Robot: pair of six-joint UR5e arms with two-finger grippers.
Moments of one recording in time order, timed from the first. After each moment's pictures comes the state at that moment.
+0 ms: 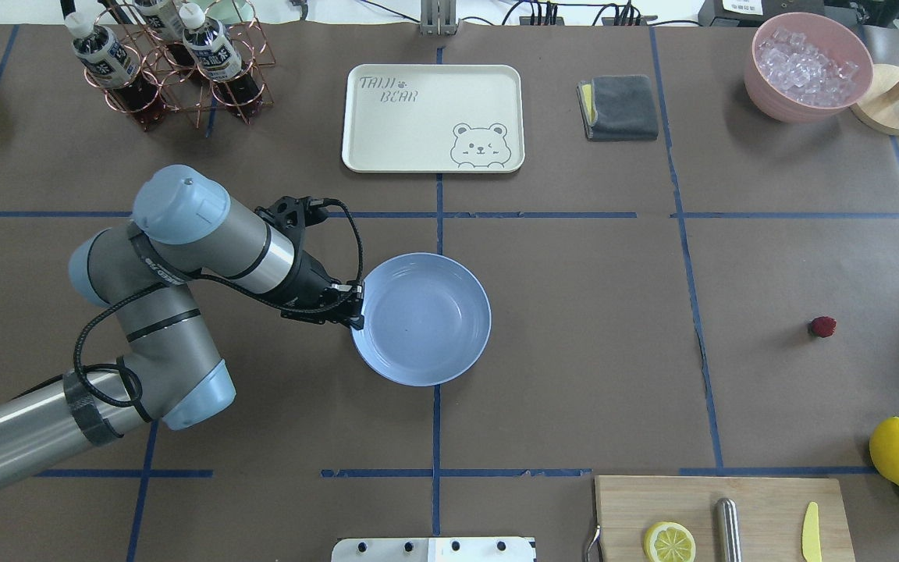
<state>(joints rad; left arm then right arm) -0.57 -2.10 -1.50 -2.26 -2.18 -1.38 1.43 -1.70 1.82 -1.53 2.47 0.03</state>
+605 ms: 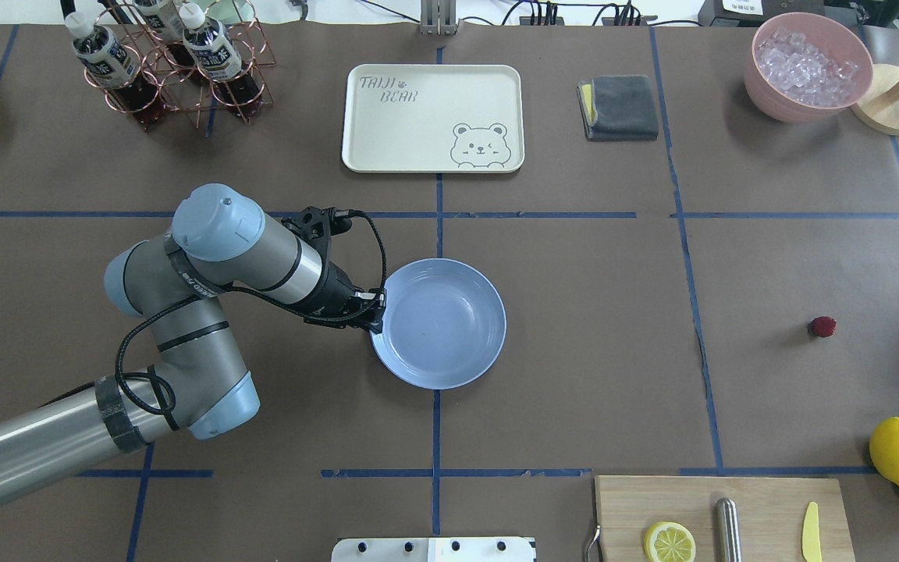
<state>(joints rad) -0.56 -2.13 -1.46 -2.28 -2.15 -1.37 1.42 -1.70 1.82 -1.53 2.47 0.03</state>
